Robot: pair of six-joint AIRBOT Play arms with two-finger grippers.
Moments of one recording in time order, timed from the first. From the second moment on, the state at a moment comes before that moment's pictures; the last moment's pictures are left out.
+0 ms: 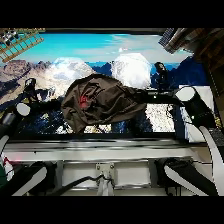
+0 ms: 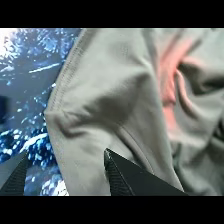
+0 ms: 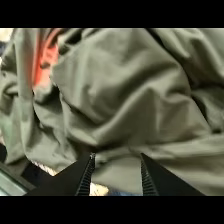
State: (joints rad) left arm 0.08 -1.08 0.62 1.10 -0.63 -1.37; right arm 0.14 -1.06 0.87 -0.80 0.92 1.20
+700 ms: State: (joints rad) left arm 0.18 -1.38 0.62 0.55 -0.63 -0.78; right arm 0.17 -1.06 0.86 -0.76 0.85 1.22
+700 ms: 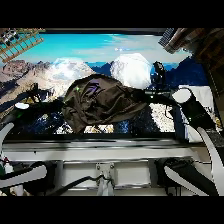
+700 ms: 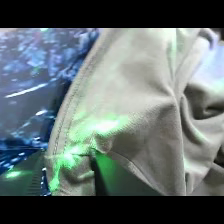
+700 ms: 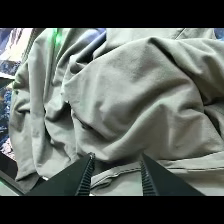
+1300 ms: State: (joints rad) left arm 0.12 -1.19 0.62 0.46 -0.68 -0.70; right arm 0.11 -1.06 0.84 -1.06 0.89 1.46
